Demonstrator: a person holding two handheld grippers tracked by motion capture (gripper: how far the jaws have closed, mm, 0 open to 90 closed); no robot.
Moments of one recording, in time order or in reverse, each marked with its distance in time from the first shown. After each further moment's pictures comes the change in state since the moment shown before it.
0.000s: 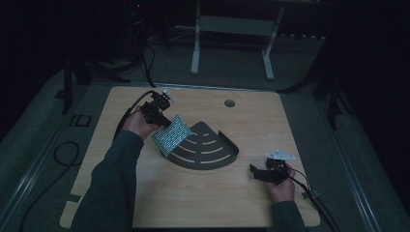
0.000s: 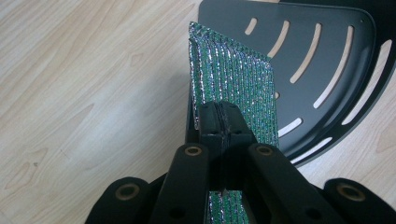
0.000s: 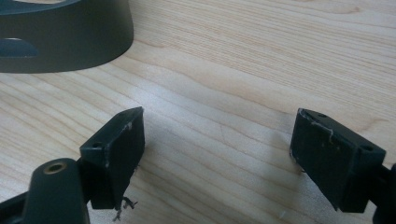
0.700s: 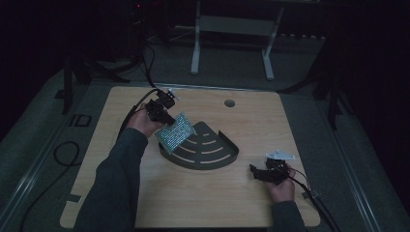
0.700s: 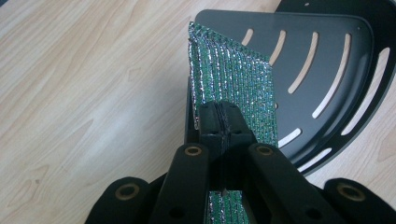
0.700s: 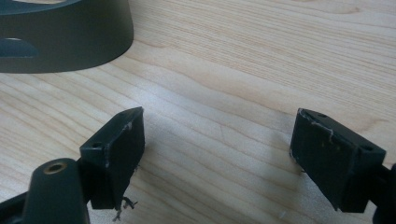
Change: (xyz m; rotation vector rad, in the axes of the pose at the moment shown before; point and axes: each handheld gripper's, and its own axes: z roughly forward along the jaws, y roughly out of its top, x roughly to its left) left arm -0.005 0.013 0.005 -0.011 0.005 0.027; right arm 0.000 0.000 0.000 0.000 0.000 -0.001
